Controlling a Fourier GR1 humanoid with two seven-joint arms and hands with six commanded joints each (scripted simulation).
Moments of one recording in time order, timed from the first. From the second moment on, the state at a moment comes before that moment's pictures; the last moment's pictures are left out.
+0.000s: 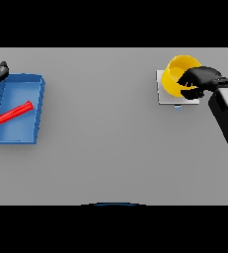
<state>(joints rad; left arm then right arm) -0.66 0.94 -0.61 -1.13 0.38 0.26 0.49 -0.89 -0.54 0.49 -0.63 0.65 0.35 -0.15</state>
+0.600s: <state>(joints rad) -0.63 0.94 -0.61 -1.19 0.38 0.30 0.50 -0.90 -0.56 0.51 -0.63 0.67 0.38 -0.16</state>
